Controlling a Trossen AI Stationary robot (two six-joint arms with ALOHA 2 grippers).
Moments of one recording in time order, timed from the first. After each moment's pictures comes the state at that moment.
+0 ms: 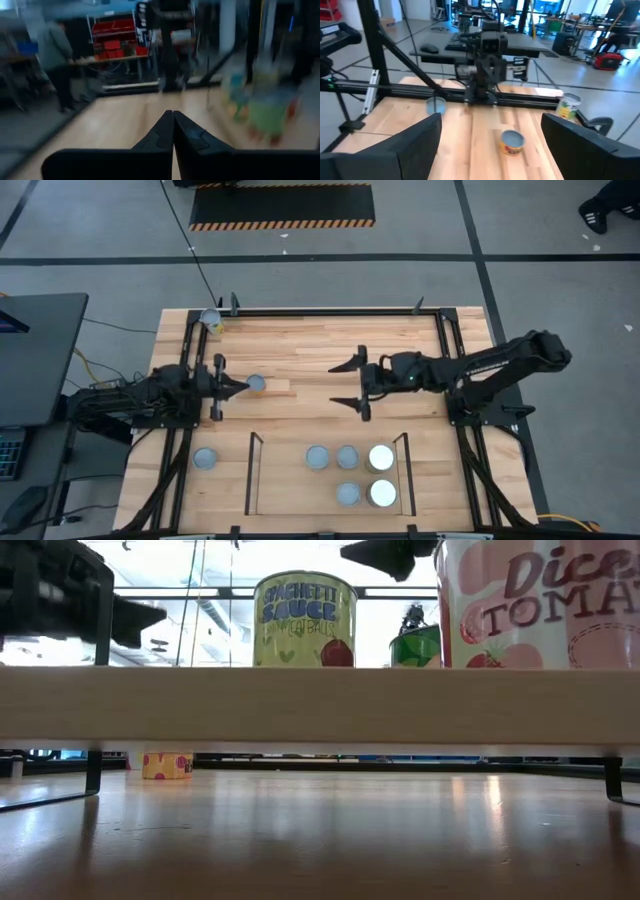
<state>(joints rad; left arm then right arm) 0.11 0.05 0.04 0.08 0.06 0.08 0.10 1.30 0.84 0.34 0.10 -0.09</state>
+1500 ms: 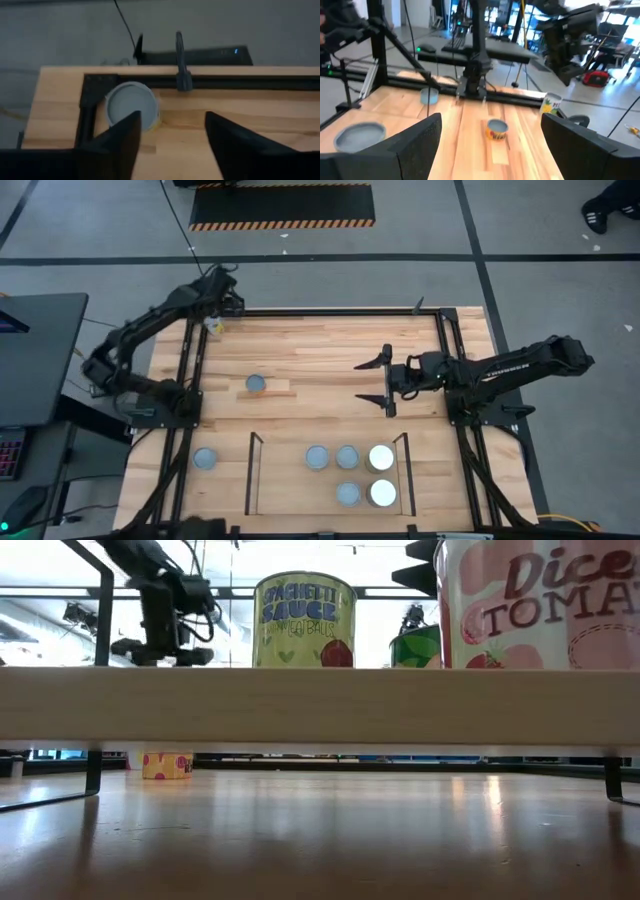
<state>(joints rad) 0.95 1.35 1.07 -0.81 -0.46 -0.54 0.05 1.03 0.52 0.45 0.06 -0.18</state>
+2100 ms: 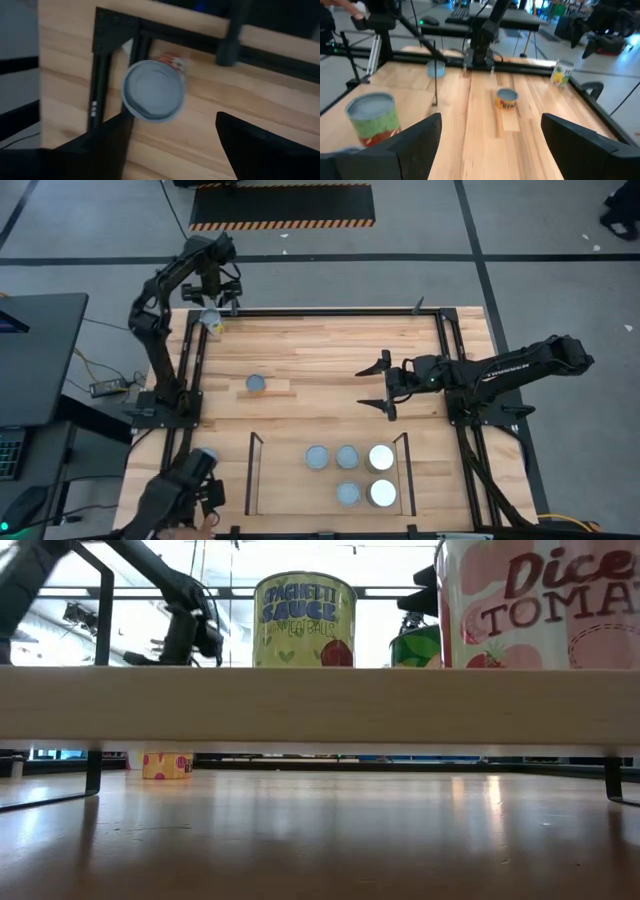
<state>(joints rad) 1.18 1.91 1.69 -1.42 -0.22 -0.65 0.06 1.03 0.52 0.30 0.06 -0.10</state>
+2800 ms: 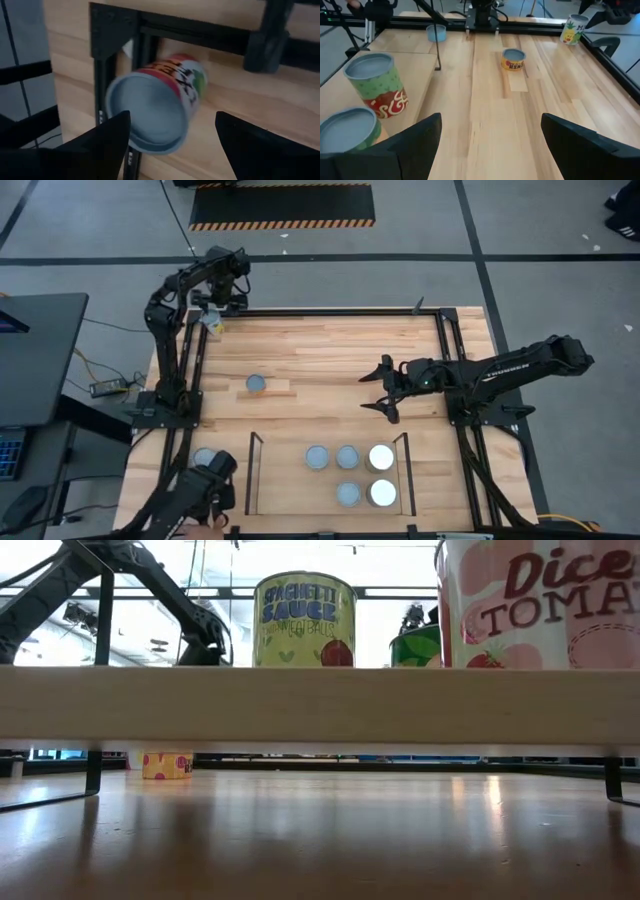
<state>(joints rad) 1.13 2.07 1.66 -1.41 -0.34 -0.66 0.06 1.03 0.52 0.13 0.06 -0.03</state>
